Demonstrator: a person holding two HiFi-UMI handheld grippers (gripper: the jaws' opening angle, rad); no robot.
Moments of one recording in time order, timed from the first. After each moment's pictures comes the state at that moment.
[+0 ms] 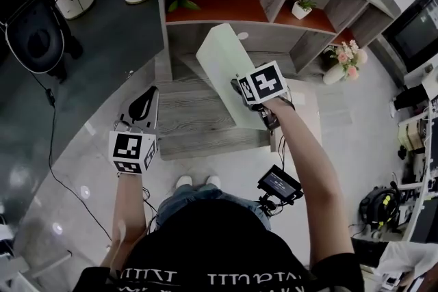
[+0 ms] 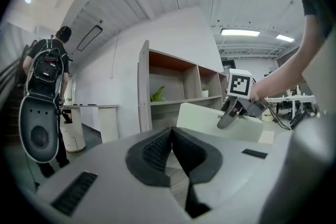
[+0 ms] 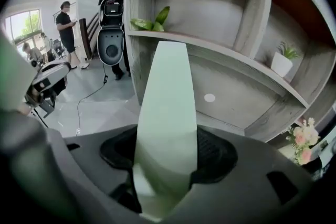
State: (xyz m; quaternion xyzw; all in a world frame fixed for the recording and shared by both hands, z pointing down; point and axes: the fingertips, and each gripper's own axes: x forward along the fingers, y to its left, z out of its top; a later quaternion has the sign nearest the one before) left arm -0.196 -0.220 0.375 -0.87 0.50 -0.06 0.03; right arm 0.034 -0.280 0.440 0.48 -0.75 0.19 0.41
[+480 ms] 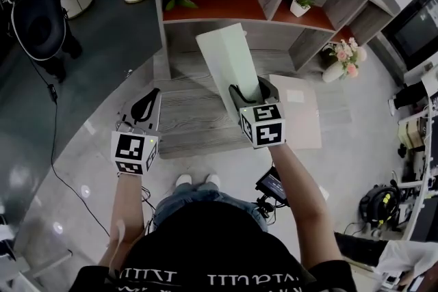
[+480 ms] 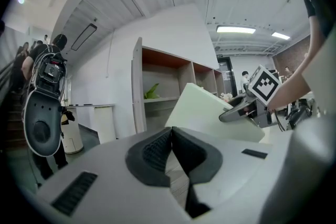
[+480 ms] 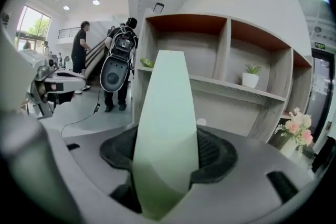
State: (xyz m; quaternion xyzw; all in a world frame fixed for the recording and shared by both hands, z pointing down) left arm -0.183 -0.214 0.382 -0.87 0.48 -0.08 0.03; right arm 0.030 -0.242 0.416 0.56 -0.79 0.06 0.23
